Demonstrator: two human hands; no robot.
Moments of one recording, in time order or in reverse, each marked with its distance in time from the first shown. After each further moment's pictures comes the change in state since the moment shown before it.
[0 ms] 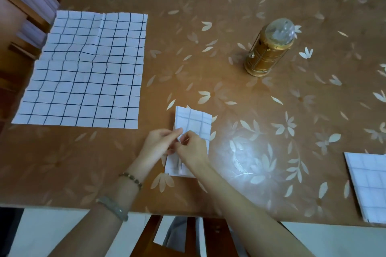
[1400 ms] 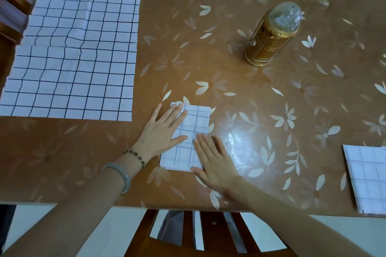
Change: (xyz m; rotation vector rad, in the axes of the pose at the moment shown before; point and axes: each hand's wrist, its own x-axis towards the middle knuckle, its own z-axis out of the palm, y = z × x) left_hand 0.057 -0.043 -0.005 1.479 -0.004 0.926; right_hand -0.003 0.123 -0.040 -1.081 0.013 -0.801
